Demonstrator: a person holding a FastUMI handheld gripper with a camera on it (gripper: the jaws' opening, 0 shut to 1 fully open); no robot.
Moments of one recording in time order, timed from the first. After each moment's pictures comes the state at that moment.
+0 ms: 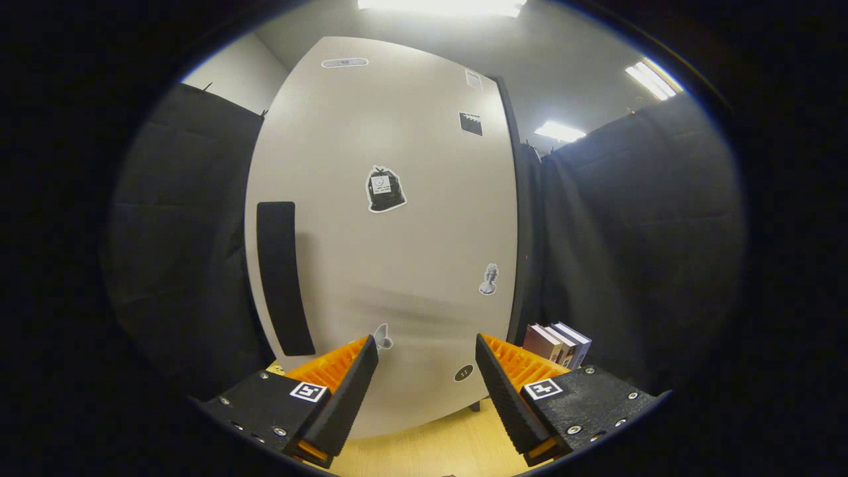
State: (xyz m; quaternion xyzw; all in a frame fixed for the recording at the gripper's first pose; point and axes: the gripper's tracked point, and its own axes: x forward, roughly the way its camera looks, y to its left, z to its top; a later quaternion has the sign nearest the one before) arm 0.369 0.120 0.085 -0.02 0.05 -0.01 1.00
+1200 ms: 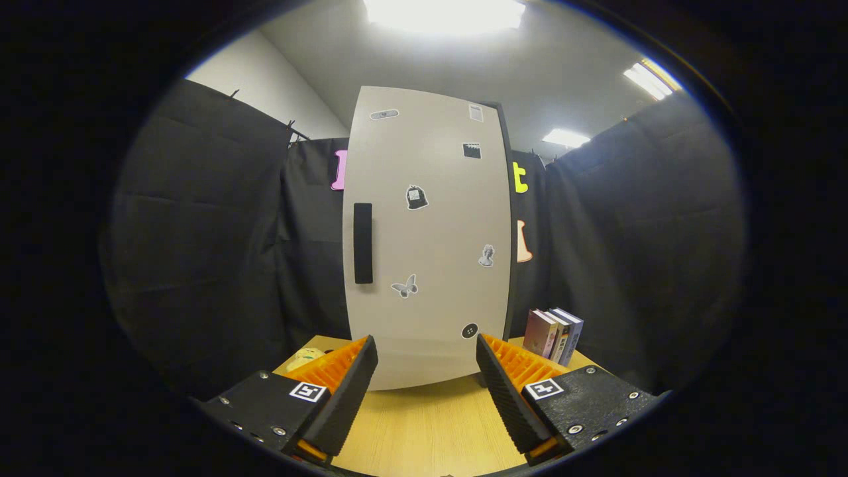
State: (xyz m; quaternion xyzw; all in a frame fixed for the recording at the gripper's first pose) arm 0.234 0.133 0.055 -0.01 0.04 0.01 1.00
